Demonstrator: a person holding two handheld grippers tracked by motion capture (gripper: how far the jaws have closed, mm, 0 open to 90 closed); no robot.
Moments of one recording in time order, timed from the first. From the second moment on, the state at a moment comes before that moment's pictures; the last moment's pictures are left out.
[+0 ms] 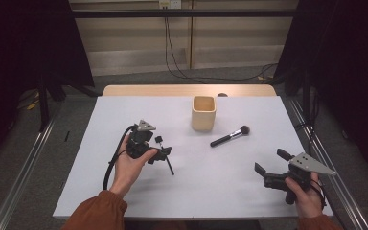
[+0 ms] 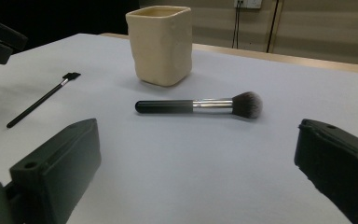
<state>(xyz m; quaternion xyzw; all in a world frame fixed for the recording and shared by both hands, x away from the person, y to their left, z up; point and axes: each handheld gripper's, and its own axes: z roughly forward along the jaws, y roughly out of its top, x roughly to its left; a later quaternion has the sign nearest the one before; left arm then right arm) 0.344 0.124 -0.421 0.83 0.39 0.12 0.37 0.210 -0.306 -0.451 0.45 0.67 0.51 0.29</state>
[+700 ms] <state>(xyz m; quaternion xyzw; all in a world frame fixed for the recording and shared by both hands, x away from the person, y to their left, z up) 0.365 0.103 -0.430 0.87 0.43 0.03 0.22 0.210 -0.305 -0.452 0.45 0.68 0.51 0.29</state>
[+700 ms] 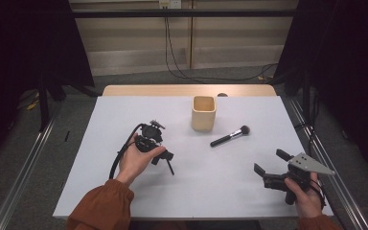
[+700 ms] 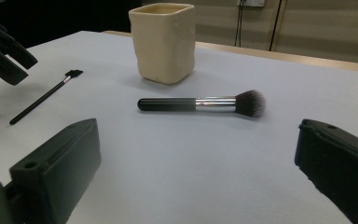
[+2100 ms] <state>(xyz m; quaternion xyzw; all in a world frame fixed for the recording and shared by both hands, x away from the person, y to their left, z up) 0.383 0.071 -0.459 0.87 0.48 0.02 0.04 0.211 -0.303 -0.453 0.45 0.68 0.50 0.29</state>
